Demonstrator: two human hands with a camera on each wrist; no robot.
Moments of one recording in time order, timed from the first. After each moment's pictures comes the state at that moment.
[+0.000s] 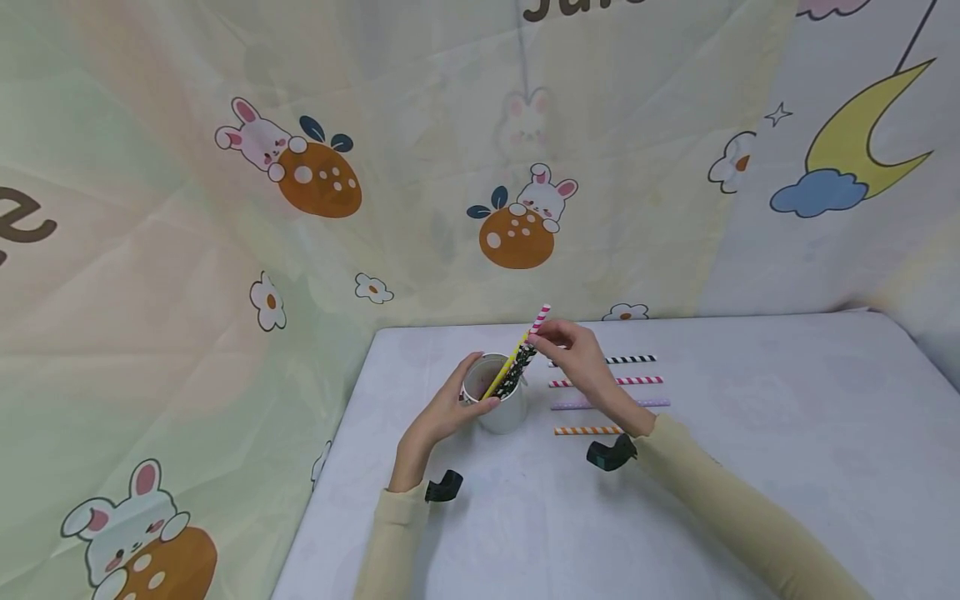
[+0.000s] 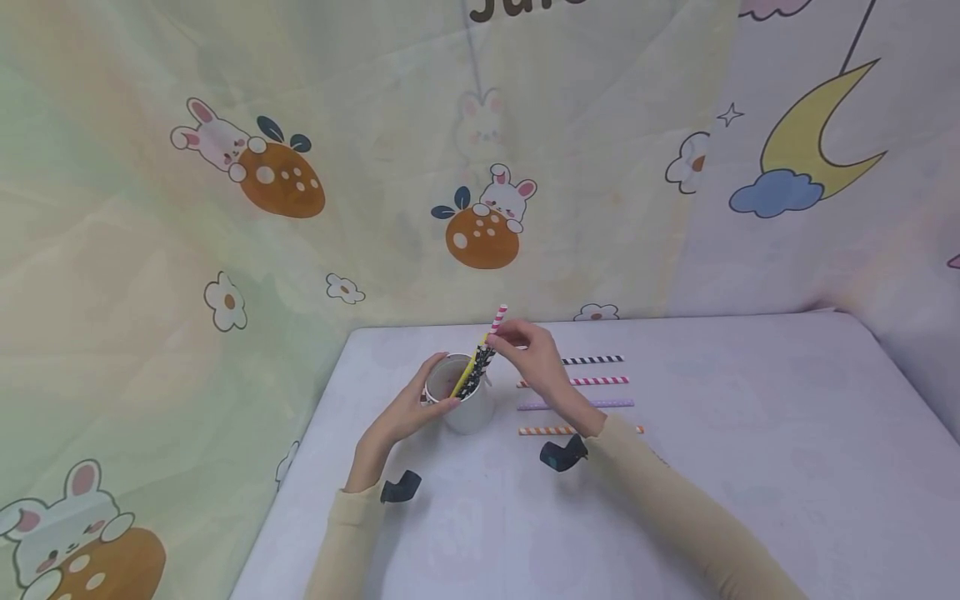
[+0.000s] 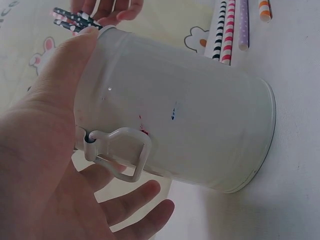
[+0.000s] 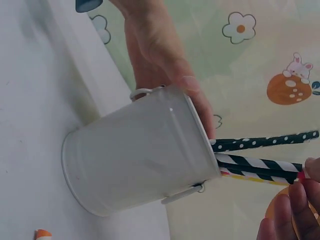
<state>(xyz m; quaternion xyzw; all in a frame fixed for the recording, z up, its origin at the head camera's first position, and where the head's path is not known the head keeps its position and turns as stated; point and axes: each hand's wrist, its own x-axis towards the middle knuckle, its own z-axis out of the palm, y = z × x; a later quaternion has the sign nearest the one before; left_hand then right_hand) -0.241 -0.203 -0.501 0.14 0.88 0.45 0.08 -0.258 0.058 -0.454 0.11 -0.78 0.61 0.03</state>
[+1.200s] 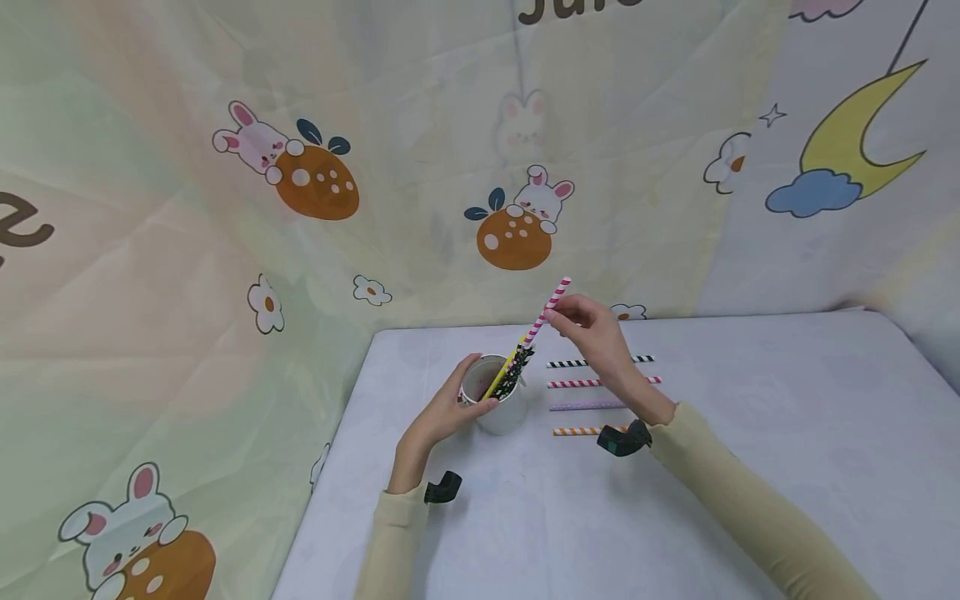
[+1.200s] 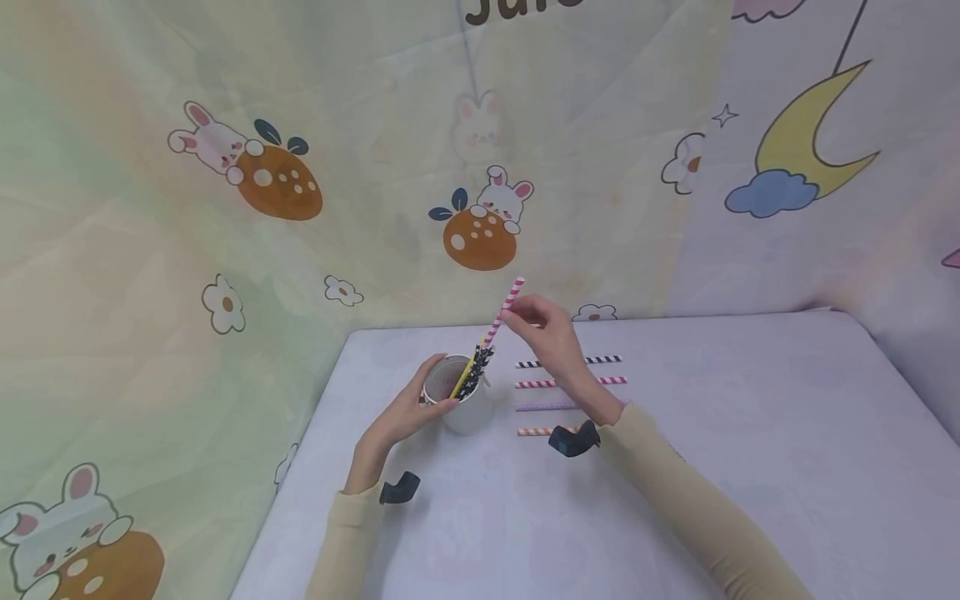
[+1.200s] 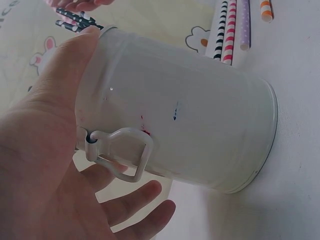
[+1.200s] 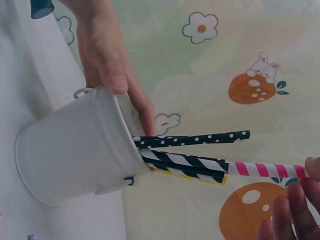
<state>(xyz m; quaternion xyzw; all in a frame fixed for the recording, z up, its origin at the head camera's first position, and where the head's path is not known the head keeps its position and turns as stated) -0.242 -0.203 -0.504 0.14 0.87 0.46 0.09 -0.258 0.084 -0.421 0.12 -0.76 0.63 0.08</state>
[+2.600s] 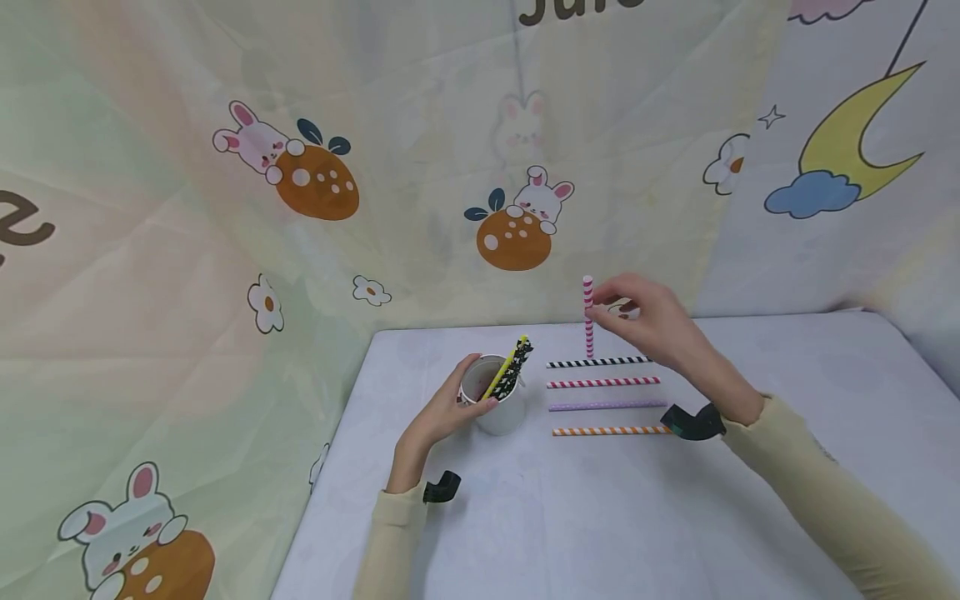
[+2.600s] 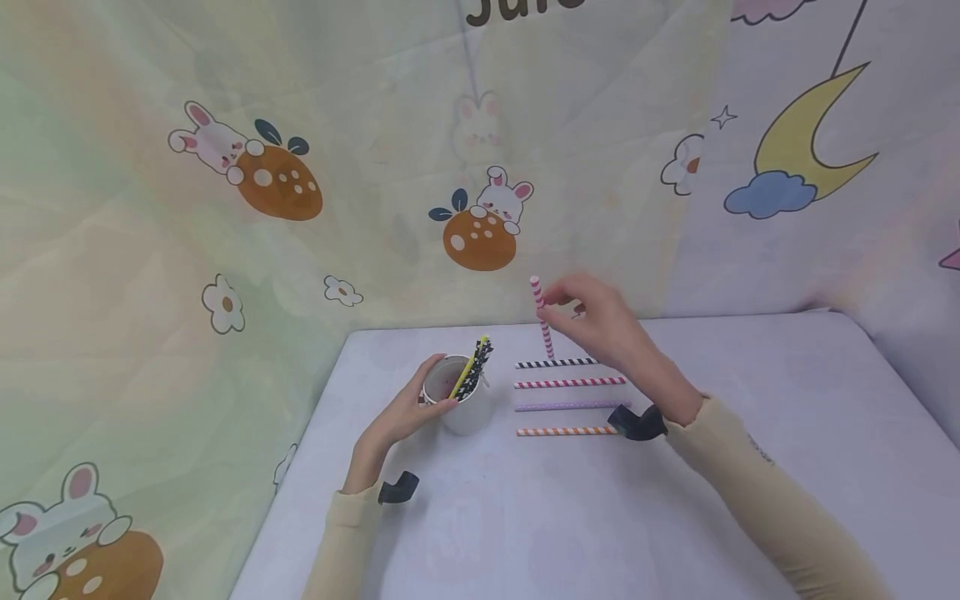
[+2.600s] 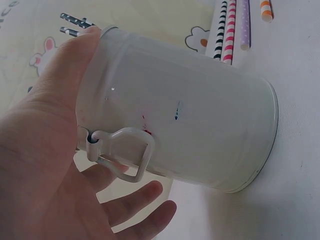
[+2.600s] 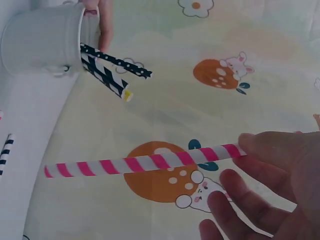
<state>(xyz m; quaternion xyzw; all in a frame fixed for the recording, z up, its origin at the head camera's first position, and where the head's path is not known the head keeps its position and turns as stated) -0.240 -0.204 -0.501 0.13 0.87 0.46 0.09 -0.234 0.146 -0.357 0.21 -0.88 0.40 0.12</state>
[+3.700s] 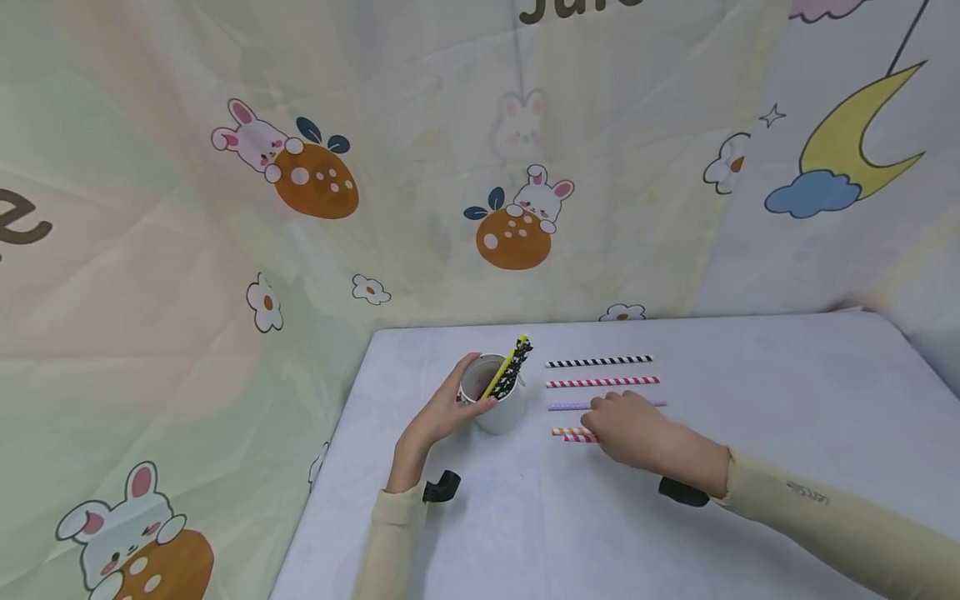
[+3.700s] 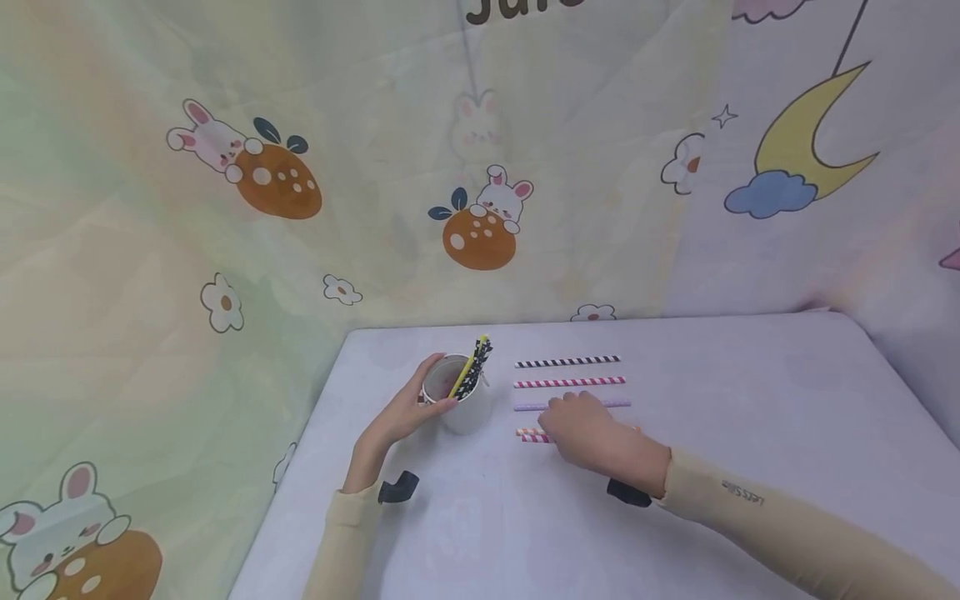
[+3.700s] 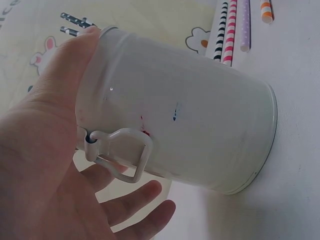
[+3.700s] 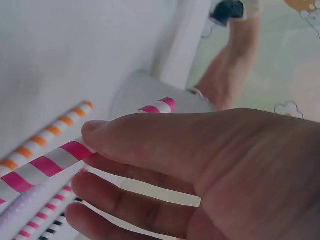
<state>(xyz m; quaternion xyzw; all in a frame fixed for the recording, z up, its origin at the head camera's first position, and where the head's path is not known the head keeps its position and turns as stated) -0.241 -0.204 -0.501 0.14 0.87 0.46 0.09 -0.171 0.110 -0.438 0.33 -0.94 -0.02 -0.01</state>
